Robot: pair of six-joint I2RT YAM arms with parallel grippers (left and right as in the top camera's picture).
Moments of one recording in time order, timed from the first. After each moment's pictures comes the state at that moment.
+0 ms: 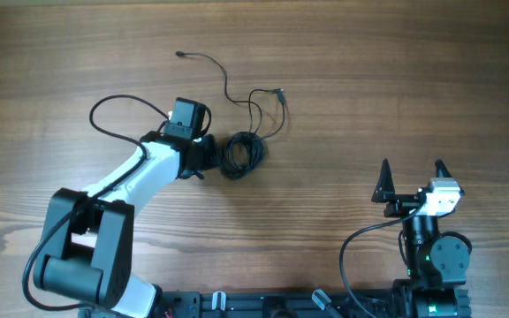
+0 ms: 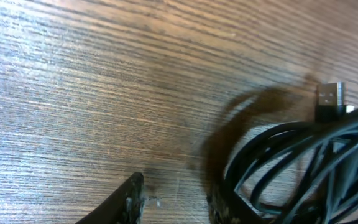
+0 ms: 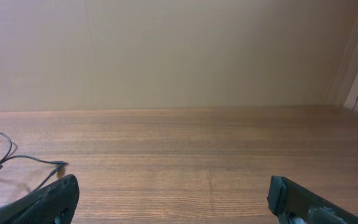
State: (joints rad) left arm -0.28 1.70 0.89 -0.44 0.07 -0.55; right arm 0.02 0.02 0.01 0.01 0.05 0.02
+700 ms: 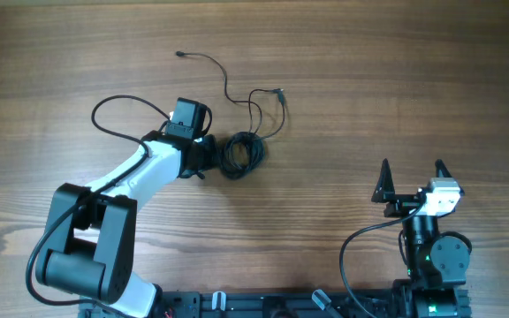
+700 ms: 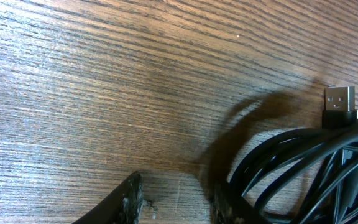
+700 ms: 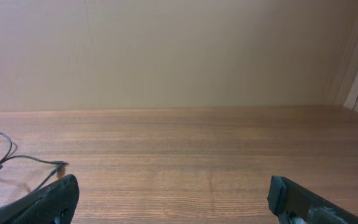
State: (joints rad) left arm -0.28 1.72 0.89 -0.42 0.07 -0.55; right arm 0.02 0.02 0.01 0.01 0.05 0.02
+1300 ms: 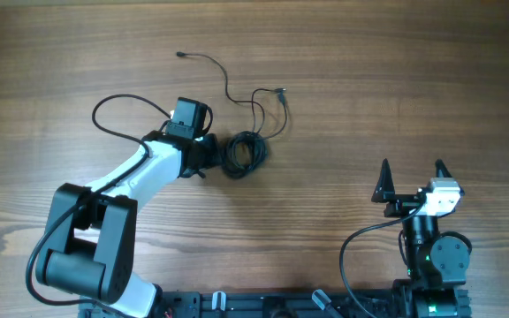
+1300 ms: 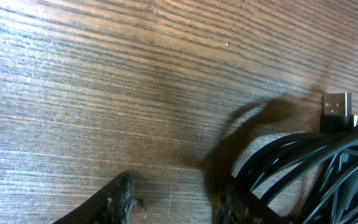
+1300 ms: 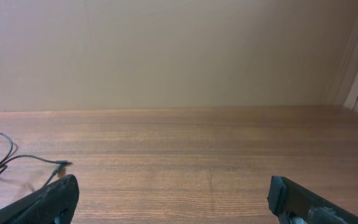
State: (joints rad) left arm -0.28 1.72 0.89 -0.40 0.08 -0.55; right arm 0.02 0.02 0.01 0.01 0.05 0.02
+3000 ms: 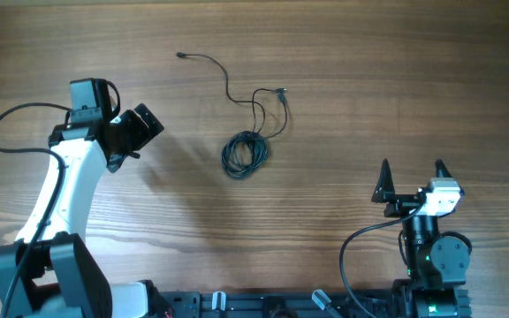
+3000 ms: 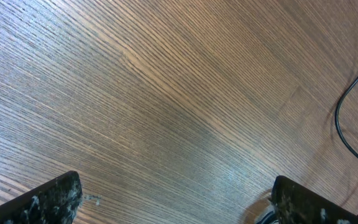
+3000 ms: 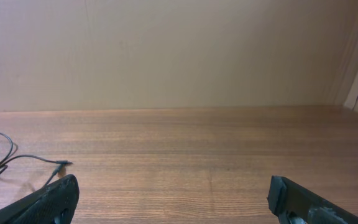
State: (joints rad) left arm 0.15 1.54 1.02 -0.65 0.13 -0.55; right arm 0.02 0.02 0.01 0.01 0.05 0.02
